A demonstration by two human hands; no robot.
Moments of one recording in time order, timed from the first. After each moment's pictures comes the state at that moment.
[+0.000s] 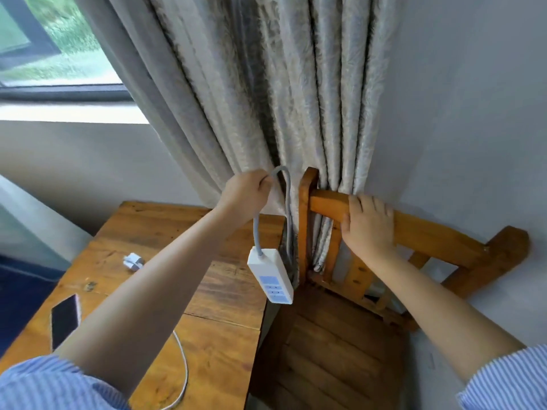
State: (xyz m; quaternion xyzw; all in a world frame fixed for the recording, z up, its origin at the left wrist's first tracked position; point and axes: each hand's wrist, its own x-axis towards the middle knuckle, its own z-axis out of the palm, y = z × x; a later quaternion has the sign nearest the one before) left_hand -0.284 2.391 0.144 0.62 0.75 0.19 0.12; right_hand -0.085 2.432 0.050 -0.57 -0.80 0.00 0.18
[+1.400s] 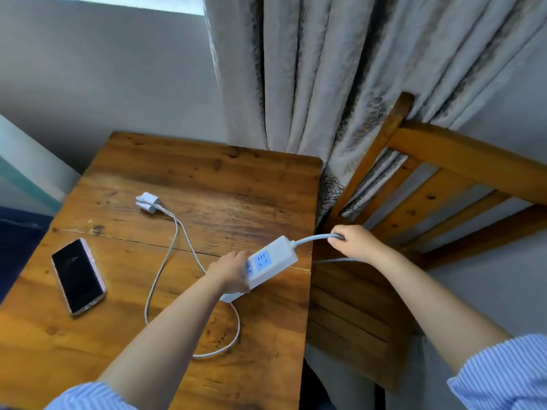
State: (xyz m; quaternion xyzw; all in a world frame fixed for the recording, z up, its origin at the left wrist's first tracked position) left_hand -0.451 2.219 -0.080 0.56 0.73 -0.14 0.36; right_hand -0.217 2.325 -0.034 -0.53 -0.76 0.35 -0.11
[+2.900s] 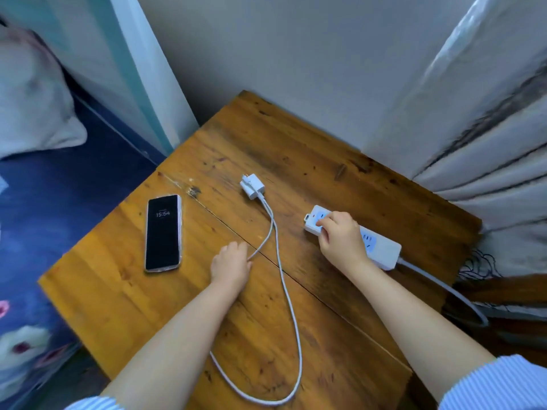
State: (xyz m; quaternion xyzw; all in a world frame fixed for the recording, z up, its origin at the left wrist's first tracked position) left_hand -0.598 2.196 -0.137 0.34 0.91 -0.05 0.25; right_hand -0.472 2.354 -0.112 -0.33 -0.91 0.23 0.06
